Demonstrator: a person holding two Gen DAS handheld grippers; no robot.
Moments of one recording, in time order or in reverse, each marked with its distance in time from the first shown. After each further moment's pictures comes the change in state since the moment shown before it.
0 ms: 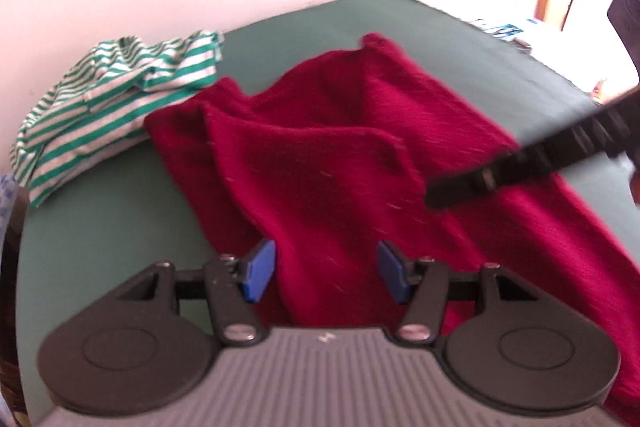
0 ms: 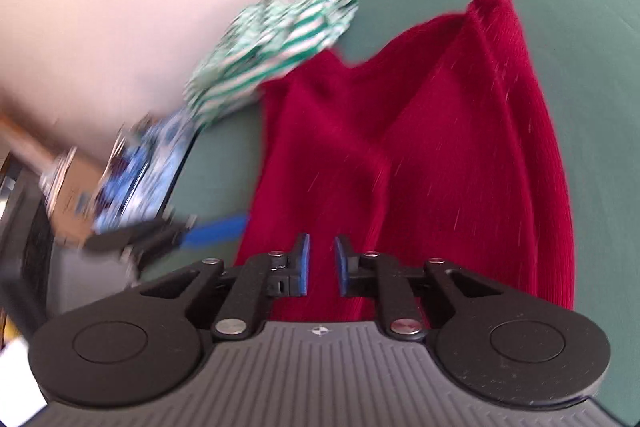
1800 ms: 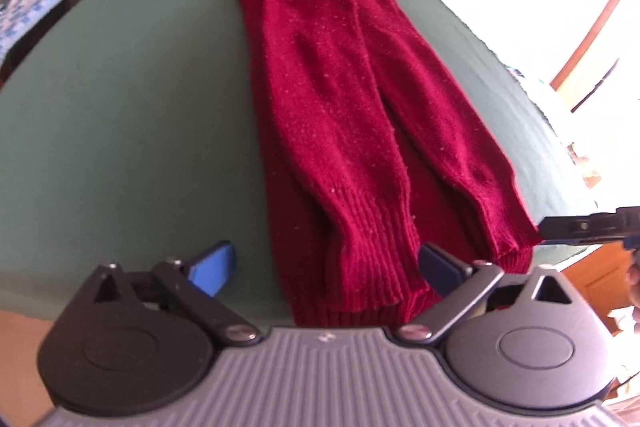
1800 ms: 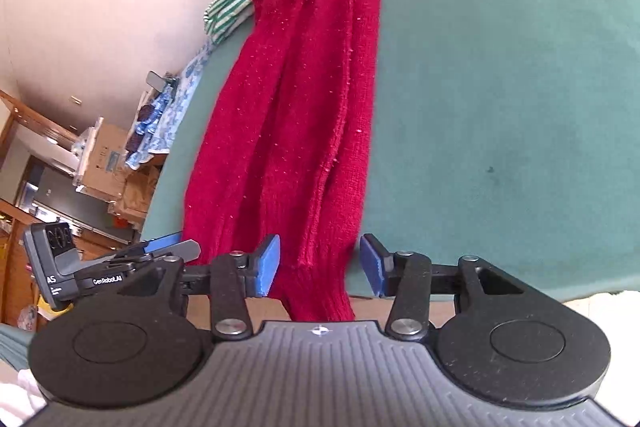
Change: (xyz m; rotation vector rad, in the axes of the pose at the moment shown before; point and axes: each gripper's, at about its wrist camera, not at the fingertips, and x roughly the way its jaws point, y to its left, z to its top) left arm -0.145 -0.084 -0.177 -0.475 0.028 -0.064; right arm -0.134 -0.043 -0.190 0.108 0.026 0.051
